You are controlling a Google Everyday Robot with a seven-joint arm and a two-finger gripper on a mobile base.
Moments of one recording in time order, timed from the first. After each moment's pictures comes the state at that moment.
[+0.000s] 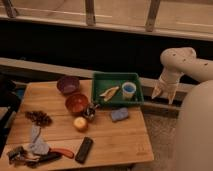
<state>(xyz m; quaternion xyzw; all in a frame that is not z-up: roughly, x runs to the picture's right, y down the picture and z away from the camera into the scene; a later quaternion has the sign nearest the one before) 0.319 0.054 0.752 -0.17 0.31 0.80 0.48</state>
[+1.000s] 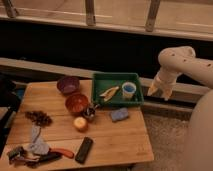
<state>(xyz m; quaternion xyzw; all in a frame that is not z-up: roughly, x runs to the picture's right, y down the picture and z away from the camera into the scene) 0.281 0.026 0.741 -0.16 0.24 0.79 0.54</state>
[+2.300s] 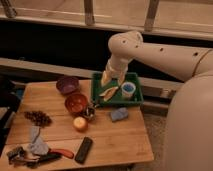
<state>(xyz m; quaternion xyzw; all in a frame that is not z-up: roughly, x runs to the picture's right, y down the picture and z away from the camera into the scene) 0.048 -0.033 0.734 -0.26 0.10 0.64 0.71</state>
